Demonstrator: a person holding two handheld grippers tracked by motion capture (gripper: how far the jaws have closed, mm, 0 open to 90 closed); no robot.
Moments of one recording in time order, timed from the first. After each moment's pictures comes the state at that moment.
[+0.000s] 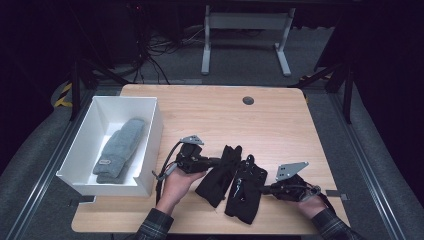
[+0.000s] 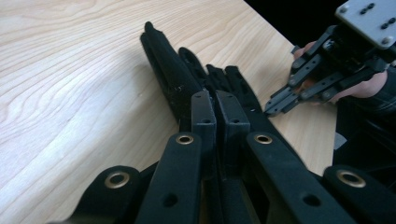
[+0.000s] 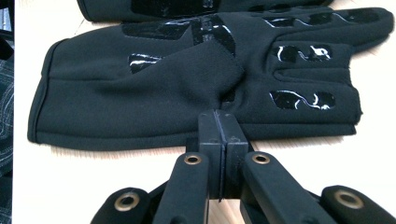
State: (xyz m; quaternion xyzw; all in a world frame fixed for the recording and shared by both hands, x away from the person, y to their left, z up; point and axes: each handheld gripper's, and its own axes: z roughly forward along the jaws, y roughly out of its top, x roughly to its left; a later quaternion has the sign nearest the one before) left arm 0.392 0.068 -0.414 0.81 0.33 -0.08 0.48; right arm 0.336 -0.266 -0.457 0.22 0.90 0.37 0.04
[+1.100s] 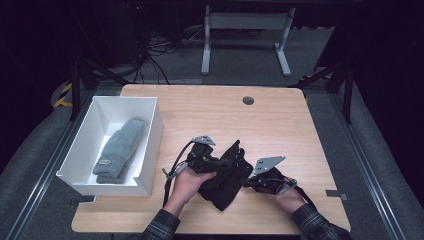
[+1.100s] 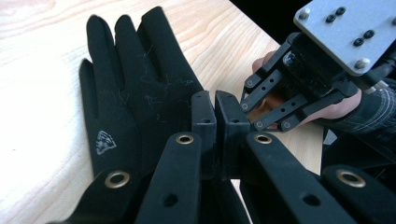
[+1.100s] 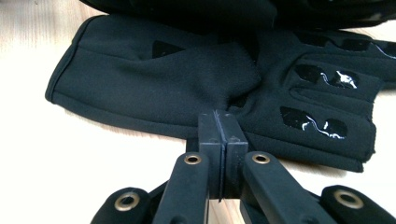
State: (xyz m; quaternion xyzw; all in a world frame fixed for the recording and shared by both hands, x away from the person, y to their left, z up) left arm 0.394 0.040 -0.417 0.82 0.31 -0.10 0.48; right arm 0.359 -0.211 -0.462 0.21 0.90 0.38 0.05
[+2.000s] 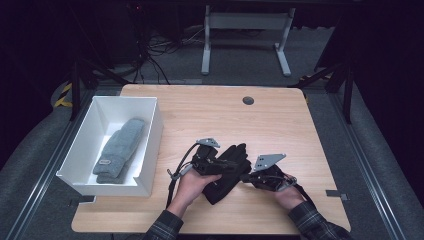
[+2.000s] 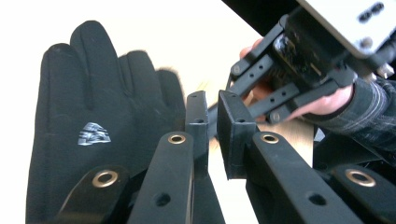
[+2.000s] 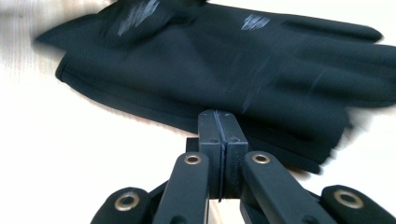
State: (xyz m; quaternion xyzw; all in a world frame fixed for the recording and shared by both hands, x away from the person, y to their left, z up) left arm 0.393 0.029 -0.423 0.81 0.29 -0.12 0.49; right arm 0.364 -0.212 -0.455 0.21 0.89 0.39 0.08
